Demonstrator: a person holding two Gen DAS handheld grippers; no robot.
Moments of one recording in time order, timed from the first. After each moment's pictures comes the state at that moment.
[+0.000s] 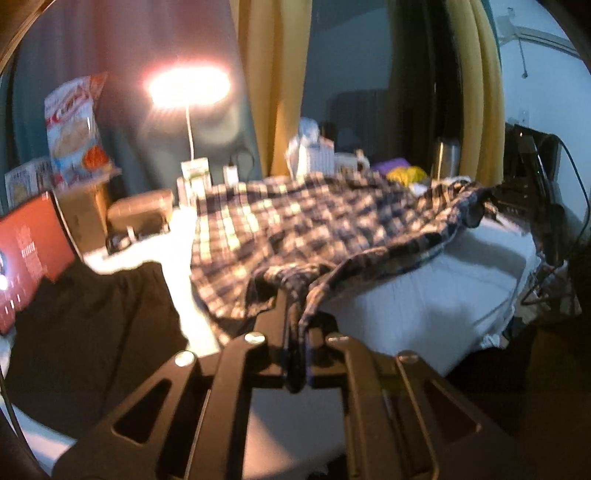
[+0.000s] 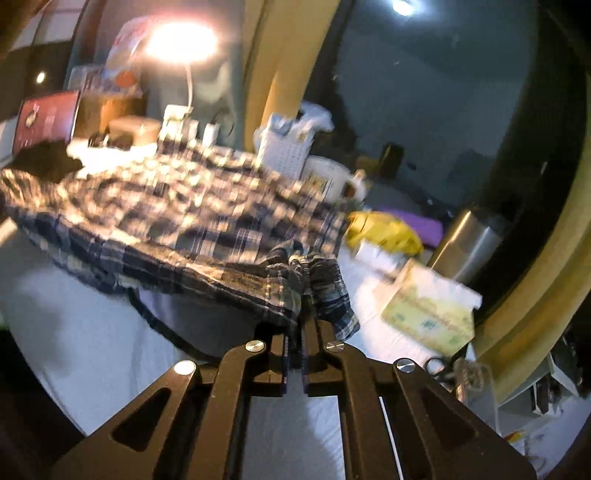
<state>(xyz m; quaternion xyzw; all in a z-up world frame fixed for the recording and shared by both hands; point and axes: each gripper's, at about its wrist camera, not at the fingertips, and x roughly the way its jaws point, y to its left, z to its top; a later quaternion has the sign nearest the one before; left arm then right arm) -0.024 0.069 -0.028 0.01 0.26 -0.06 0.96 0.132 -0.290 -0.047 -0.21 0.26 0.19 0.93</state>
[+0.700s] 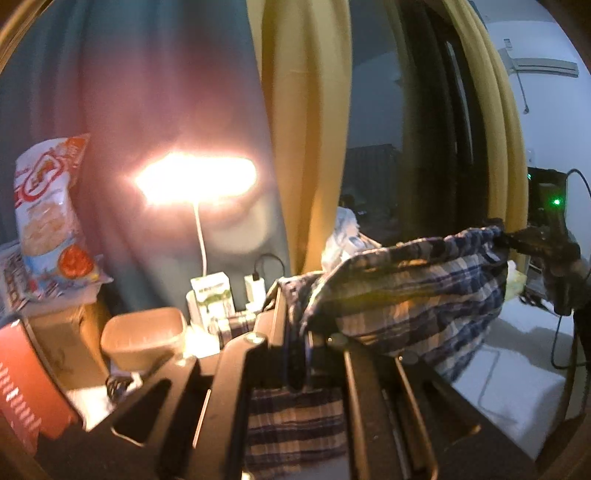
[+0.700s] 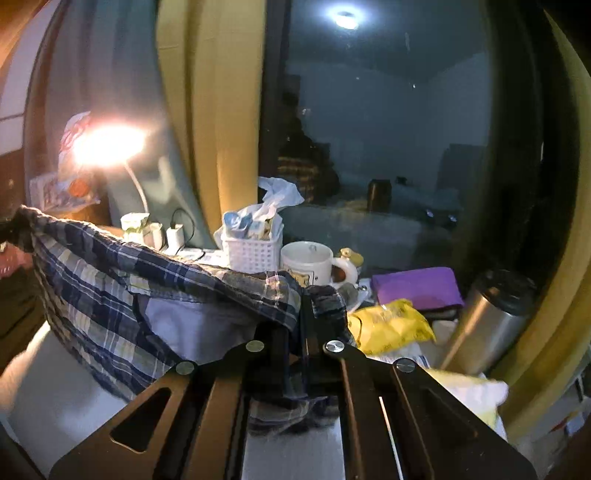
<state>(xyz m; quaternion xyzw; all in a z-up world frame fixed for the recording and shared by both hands) 0.166 0.137 0.048 0.02 0.16 -0.07 0.99 0.264 -0.272 0.021 -0.07 0.21 0.19 0.96</state>
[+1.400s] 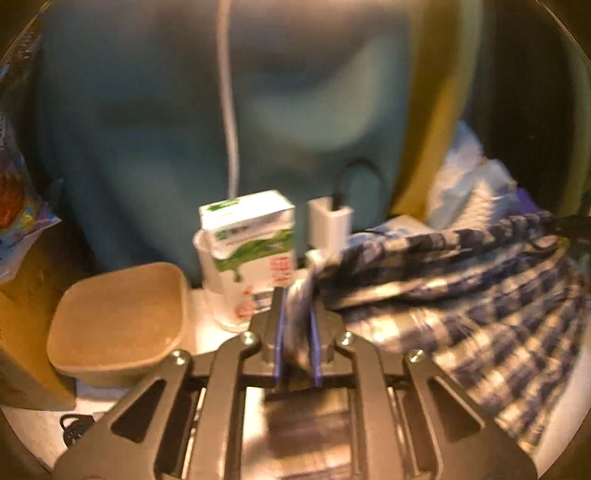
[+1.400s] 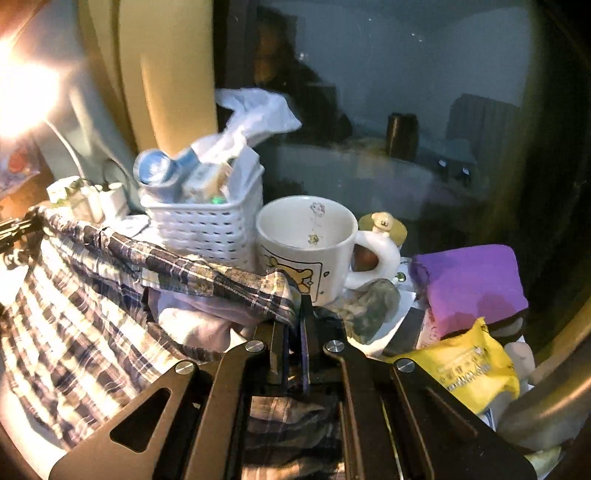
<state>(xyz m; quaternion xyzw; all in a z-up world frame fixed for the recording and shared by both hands) 0.362 0.190 -0.057 0.00 0.32 0.01 0.95 0.431 -0.214 -0.057 -0.09 0.33 0.17 0.93</state>
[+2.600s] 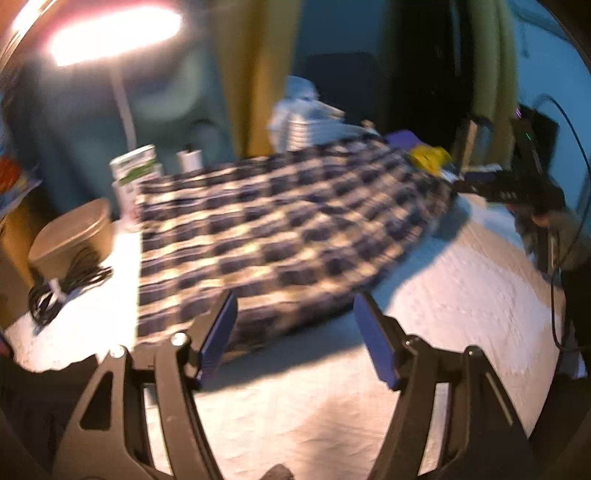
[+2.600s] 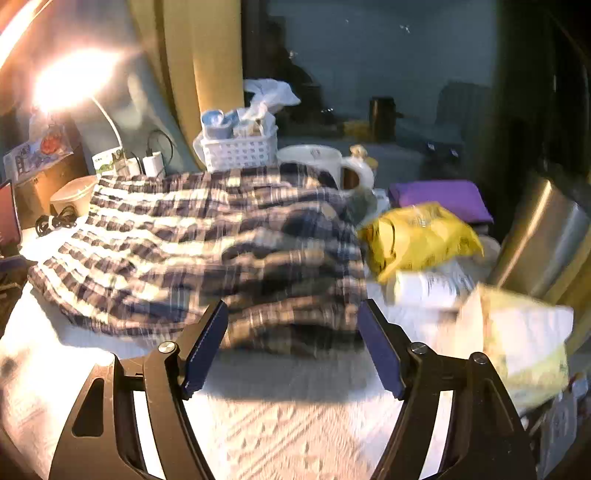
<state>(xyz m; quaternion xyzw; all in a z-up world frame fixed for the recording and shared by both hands) 0.174 0.055 -0.077 0.05 0.33 -0.13 0.93 0.282 -0.254 -0.073 -0.06 0.34 0.17 0.93</state>
